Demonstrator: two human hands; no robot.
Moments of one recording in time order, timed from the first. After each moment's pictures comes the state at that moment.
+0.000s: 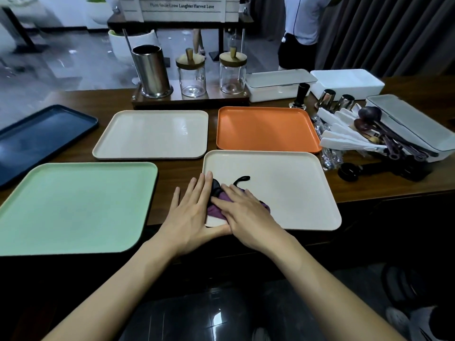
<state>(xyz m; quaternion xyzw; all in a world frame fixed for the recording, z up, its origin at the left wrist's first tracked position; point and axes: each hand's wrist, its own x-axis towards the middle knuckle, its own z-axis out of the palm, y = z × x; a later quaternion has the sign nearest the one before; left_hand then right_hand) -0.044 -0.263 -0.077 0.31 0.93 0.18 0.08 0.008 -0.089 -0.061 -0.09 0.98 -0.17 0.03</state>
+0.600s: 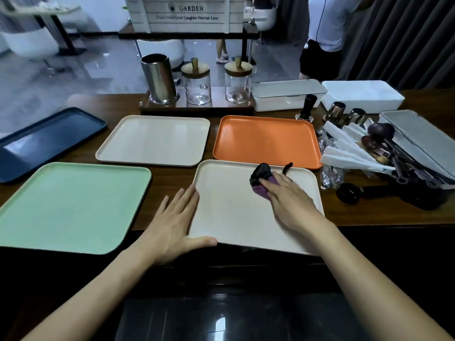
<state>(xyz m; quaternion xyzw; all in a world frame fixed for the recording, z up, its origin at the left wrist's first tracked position) -0.043 -0.258 -0.071 0.26 0.96 0.09 0.12 -0.028 0.054 -0.064 -0.01 0.99 -0.14 0.03</state>
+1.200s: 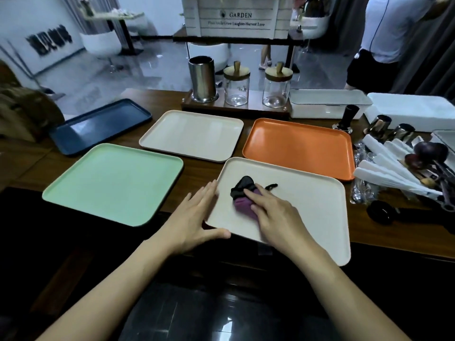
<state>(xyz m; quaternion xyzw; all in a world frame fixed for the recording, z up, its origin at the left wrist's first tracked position) -0.017 -0.262 -0.064 0.21 0.95 0.22 0.08 0.007 -0.024 -0.034 -0.09 0.95 -0.28 0.01</state>
